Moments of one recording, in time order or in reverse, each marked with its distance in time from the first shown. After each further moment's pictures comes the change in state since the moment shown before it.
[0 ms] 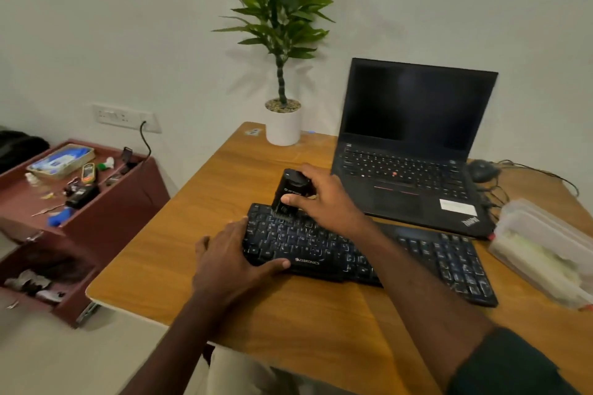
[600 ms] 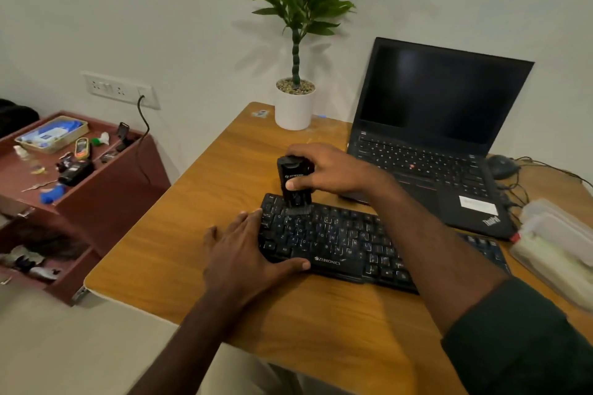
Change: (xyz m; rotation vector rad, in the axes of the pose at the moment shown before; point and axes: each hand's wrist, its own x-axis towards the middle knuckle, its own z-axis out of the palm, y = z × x) left_hand 0.000 0.007 -0.007 0.052 -0.101 -0.042; right_hand 0.067 -0.017 -0.009 -0.277 -0.425 0.045
